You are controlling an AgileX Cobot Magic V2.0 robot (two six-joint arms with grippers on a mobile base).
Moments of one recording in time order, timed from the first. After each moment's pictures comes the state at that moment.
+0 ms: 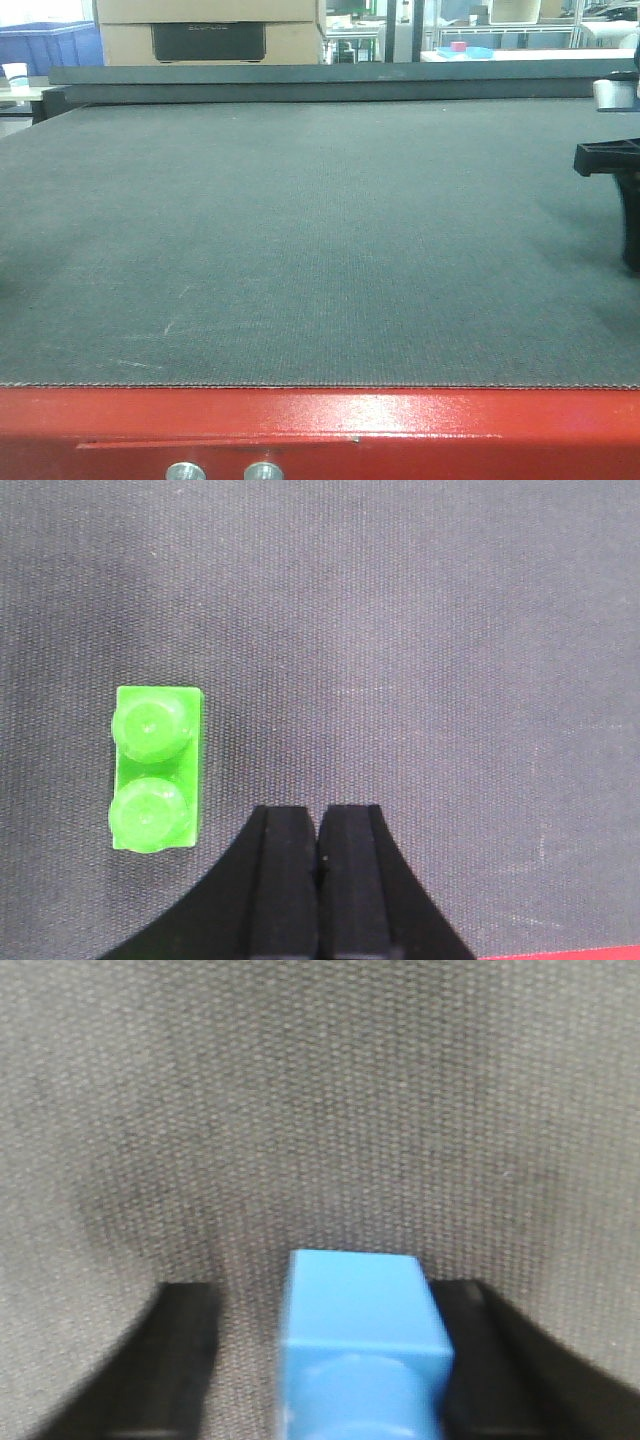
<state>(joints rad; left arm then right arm) -0.08 1.35 -1.09 -0.12 0.94 -0.07 0.11 1.77 -1.21 0.07 1.04 0.16</state>
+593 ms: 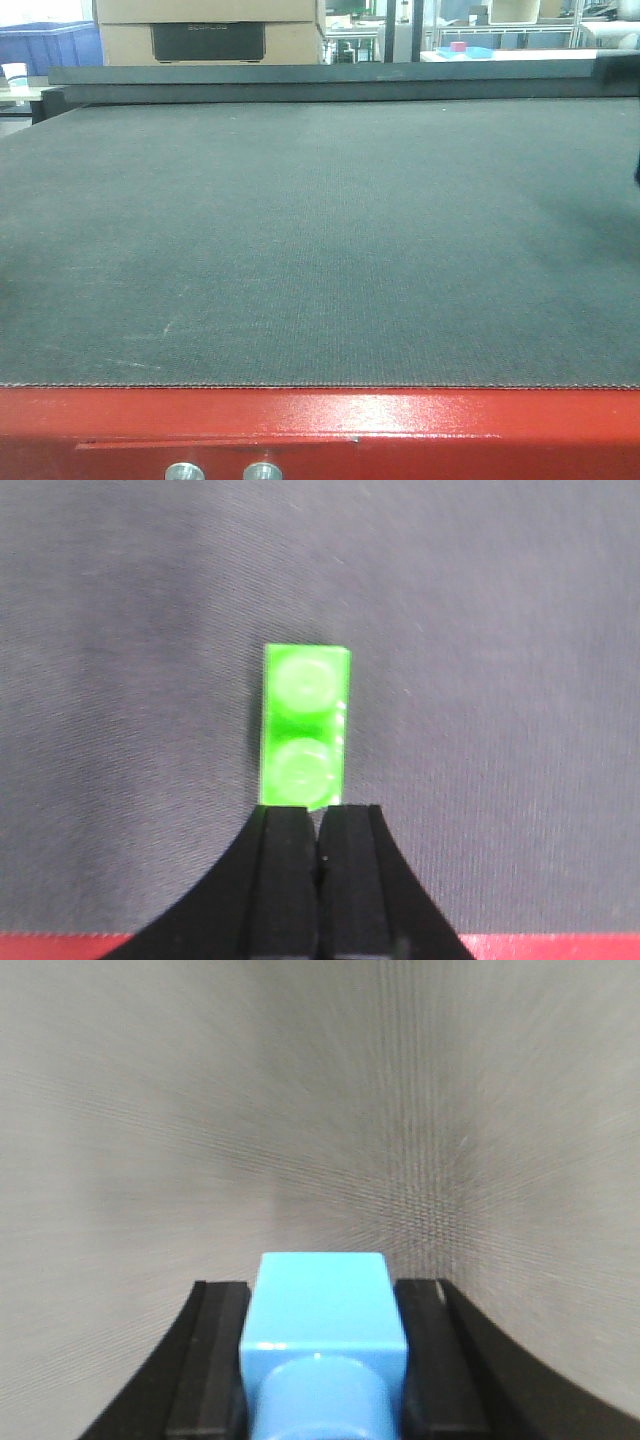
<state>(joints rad) 0.00 1.42 -1.11 -0.02 1.04 0.01 0.12 1.57 -1.24 0.08 1.09 0.15</state>
